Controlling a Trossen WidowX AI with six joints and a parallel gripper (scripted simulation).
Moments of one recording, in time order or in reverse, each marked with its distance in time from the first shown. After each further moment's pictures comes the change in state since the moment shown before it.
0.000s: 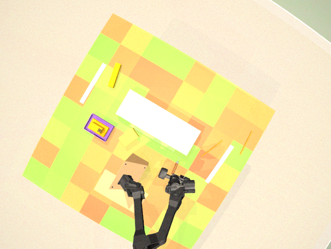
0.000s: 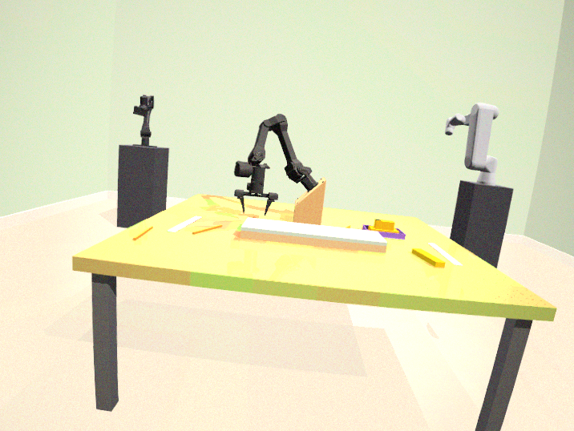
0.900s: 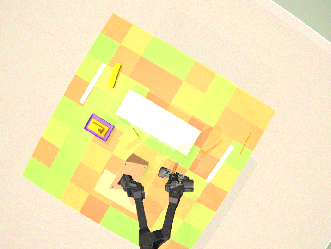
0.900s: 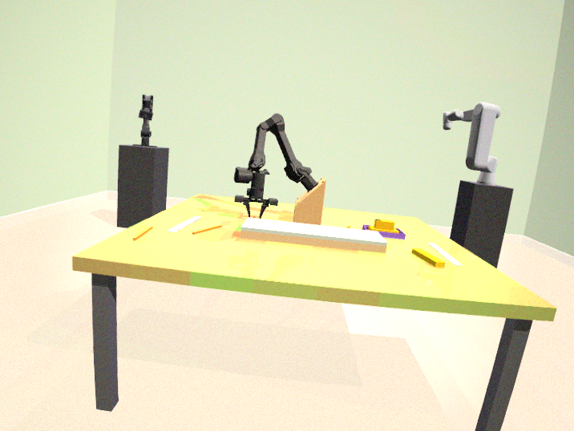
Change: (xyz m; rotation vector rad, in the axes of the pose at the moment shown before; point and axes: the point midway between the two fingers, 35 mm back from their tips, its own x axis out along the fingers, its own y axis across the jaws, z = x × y) arm 0.025 -0.003 0.004 -0.004 -0.003 -0.003
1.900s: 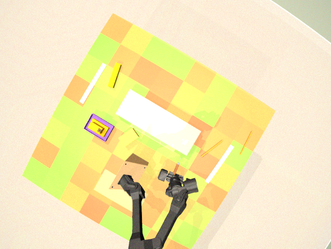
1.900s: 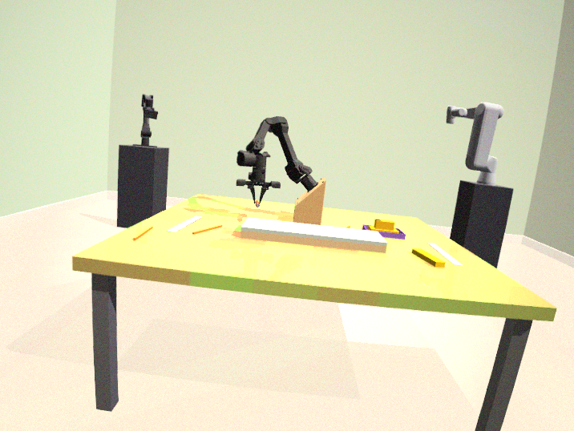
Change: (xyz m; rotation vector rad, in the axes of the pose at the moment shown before) arm -0.074 -0.003 -0.016 -0.008 0.001 -0.034
